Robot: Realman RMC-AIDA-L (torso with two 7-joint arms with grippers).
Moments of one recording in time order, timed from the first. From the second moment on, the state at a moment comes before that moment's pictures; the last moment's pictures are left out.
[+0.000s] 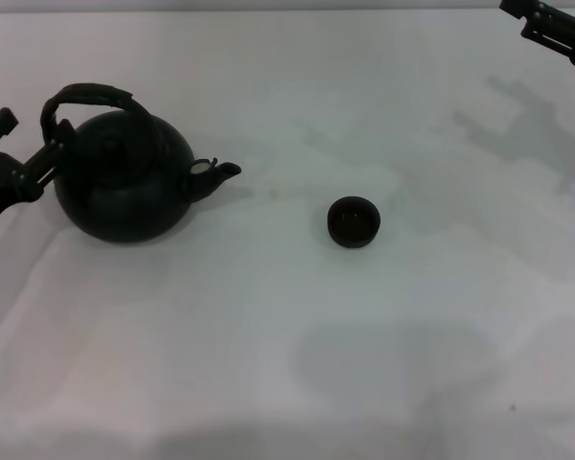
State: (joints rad) left arm -0.29 -2.07 0.75 0.17 -1.99 -1.30 2.45; right arm 0.39 2.01 -0.80 -0.57 1.78 1.49 -2.04
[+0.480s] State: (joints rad) left arm -0.32 -2.07 0.75 0.19 -1.98 -1.27 2.42; right arm 0.39 2.01 -0.80 -0.54 1.79 1.48 -2.05
